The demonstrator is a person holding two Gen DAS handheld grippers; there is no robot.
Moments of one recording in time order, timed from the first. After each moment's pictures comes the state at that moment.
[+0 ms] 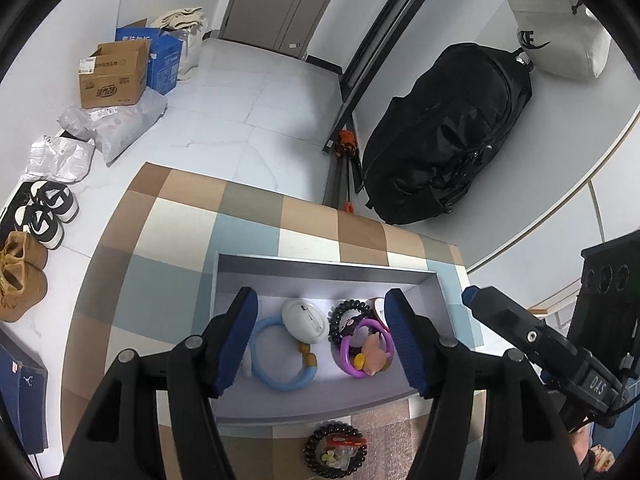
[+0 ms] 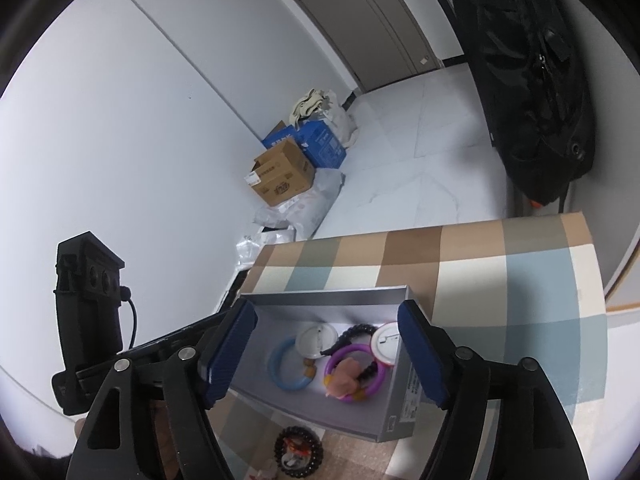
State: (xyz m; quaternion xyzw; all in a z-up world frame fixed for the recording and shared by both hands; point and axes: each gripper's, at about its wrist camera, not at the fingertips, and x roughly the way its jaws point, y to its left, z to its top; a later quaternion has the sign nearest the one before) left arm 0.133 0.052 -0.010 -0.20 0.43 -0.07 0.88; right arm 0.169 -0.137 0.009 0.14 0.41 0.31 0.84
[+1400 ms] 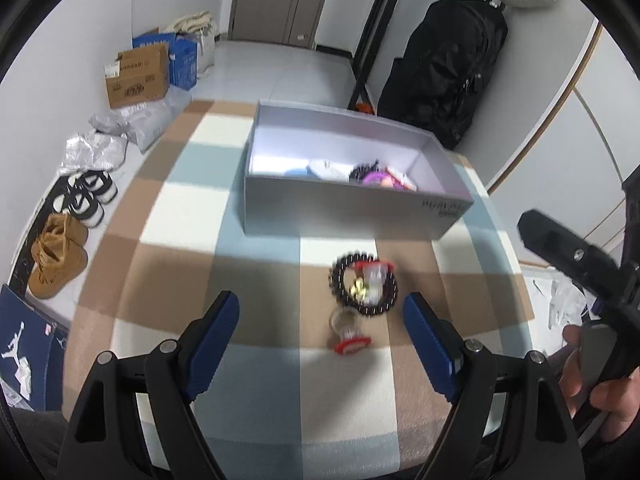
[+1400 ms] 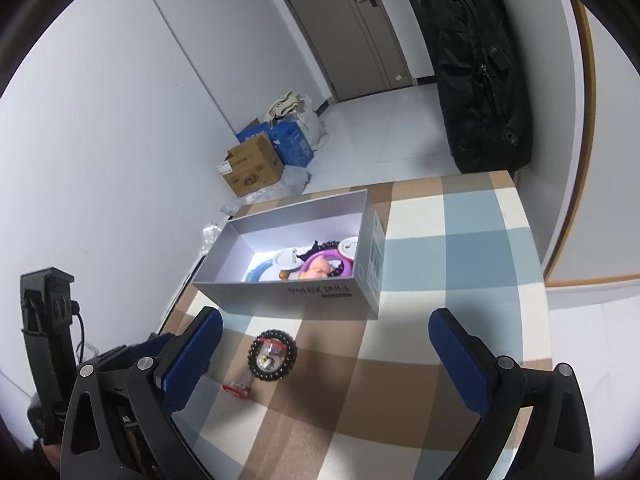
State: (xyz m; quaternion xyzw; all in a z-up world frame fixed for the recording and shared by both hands) left arm 0.034 0.026 -0.038 -0.13 0.46 -0.04 0.88; right arm 0.066 -0.165 0.004 0.08 0.39 0.25 0.88
